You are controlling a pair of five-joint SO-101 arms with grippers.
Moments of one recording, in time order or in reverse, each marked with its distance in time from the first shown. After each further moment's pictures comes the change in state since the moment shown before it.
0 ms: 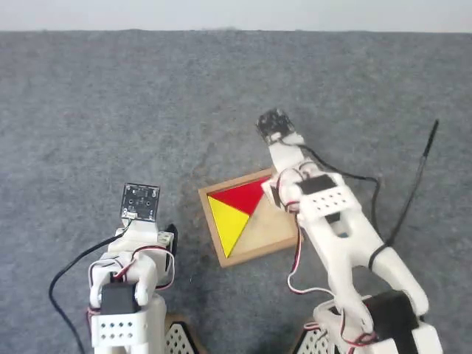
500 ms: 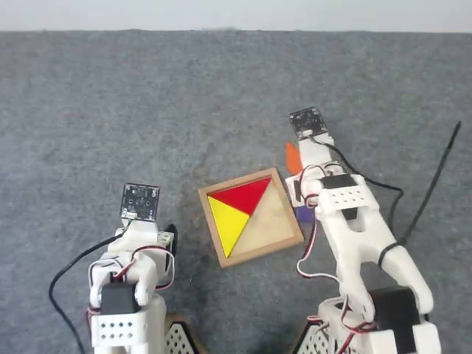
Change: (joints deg) left arm -0.1 0.0 0.0 0.0 0.0; right arm 9.3 2.0 1.4 -2.0 -2.5
